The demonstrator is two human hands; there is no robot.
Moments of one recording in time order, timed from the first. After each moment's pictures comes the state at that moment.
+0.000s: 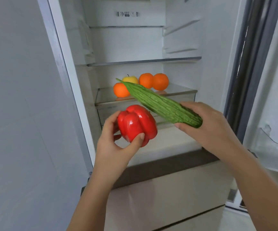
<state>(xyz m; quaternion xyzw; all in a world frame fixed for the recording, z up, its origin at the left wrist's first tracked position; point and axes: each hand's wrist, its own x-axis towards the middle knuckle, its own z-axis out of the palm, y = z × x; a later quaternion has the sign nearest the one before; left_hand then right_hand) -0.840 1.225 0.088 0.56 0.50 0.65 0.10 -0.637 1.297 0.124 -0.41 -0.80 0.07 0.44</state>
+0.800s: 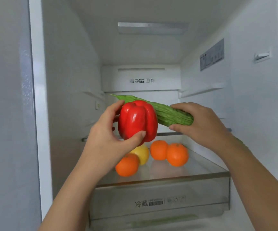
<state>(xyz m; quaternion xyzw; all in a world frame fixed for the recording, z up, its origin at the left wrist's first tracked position) -0.877 1.366 0.250 0.63 0.49 0.59 -0.13 -0.694 1.491 0.271 -0.29 -0.82 0.00 0.49</state>
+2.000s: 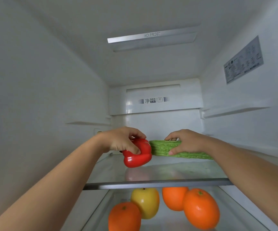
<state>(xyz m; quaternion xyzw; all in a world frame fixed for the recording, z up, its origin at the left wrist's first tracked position) -0.944 1.531 0.346 0.66 0.70 0.27 0.06 -0.774 1.698 0.320 -0.24 -0.94 0.07 0.24</state>
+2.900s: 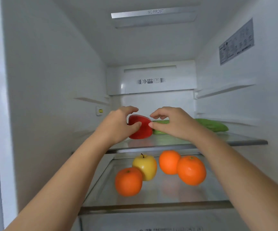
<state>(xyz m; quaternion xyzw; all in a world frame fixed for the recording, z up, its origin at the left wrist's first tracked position) -0.921 1.487 0.303 0.61 0.68 0.36 -0.21 -0.770 1.594 0.297 -0.18 -0.88 0.08 0.42</state>
